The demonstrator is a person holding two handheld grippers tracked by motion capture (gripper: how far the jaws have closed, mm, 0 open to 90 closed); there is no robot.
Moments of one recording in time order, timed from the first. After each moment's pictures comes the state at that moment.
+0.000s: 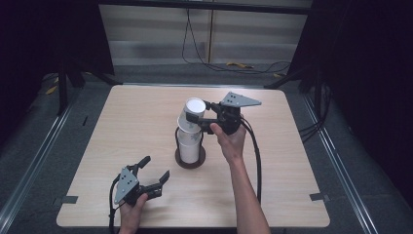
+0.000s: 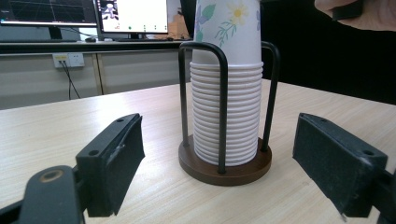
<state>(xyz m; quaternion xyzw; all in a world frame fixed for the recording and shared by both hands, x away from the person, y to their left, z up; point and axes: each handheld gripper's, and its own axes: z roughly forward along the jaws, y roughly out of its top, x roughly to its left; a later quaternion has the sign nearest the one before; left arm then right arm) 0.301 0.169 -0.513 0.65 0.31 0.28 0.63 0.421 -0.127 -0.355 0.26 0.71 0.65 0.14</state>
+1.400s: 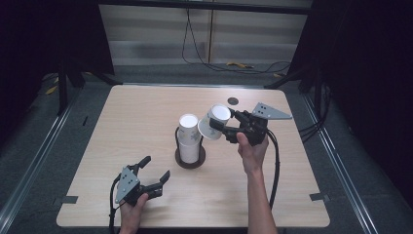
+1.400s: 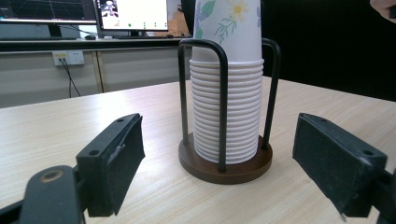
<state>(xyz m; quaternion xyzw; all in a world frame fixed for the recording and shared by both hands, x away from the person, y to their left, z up) 0.302 0.167 -0.513 0.66 0.31 0.28 0.62 0.384 -0.185 -0.357 0.28 0.67 0.67 0.15</state>
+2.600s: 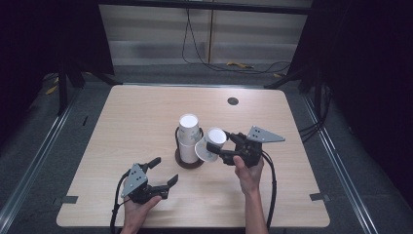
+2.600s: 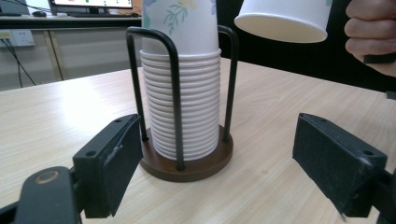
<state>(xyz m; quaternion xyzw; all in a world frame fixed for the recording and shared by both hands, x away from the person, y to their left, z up) 0.305 0.150 -0.500 0.70 0.28 0.22 0.62 0.354 -0.179 -0.409 0.28 0.68 0.67 0.11</state>
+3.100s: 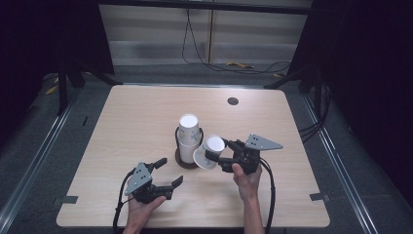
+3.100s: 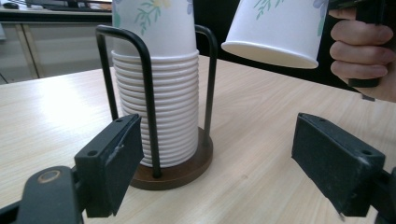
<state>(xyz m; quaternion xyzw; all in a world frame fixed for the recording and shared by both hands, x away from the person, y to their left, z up) 0.307 0.140 -0.498 0.71 0.27 0.19 0.63 0.343 -0.177 -0.426 0.28 0.68 0.67 0.10</state>
